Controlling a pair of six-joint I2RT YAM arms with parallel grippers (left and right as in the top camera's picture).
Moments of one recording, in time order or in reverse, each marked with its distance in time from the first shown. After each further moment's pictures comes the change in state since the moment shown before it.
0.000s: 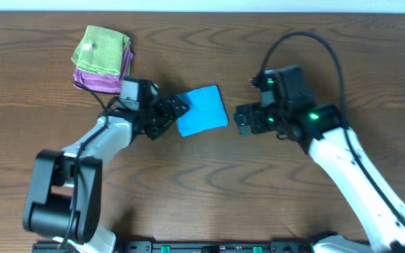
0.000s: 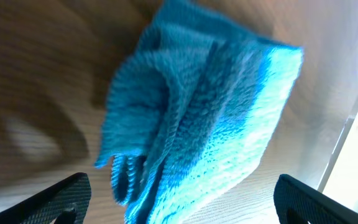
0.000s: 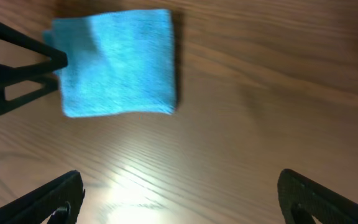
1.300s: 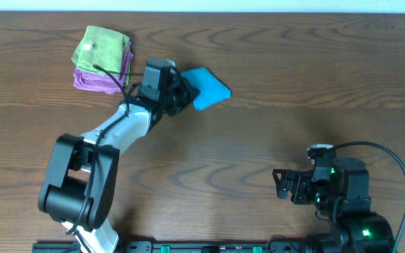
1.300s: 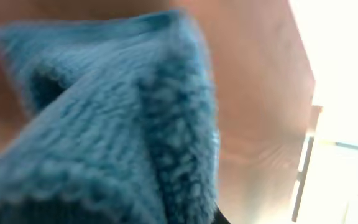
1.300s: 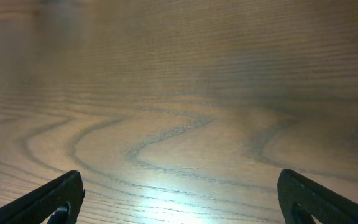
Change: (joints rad) left arm -0.102 0.095 0.183 0.164 -0.101 -0.148; right arm -0.257 -0.802 -0.579 -0.123 -0.104 0.063
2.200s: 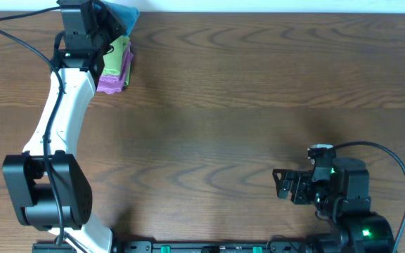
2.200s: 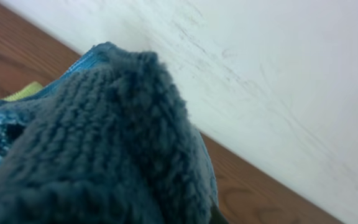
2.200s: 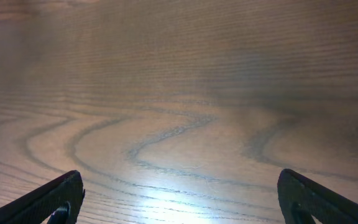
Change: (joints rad) left arm 0.319 -0.035 0.416 -0.179 -0.332 0.327; right arm 0.000 0.000 0.000 0.000 0.000 0.002
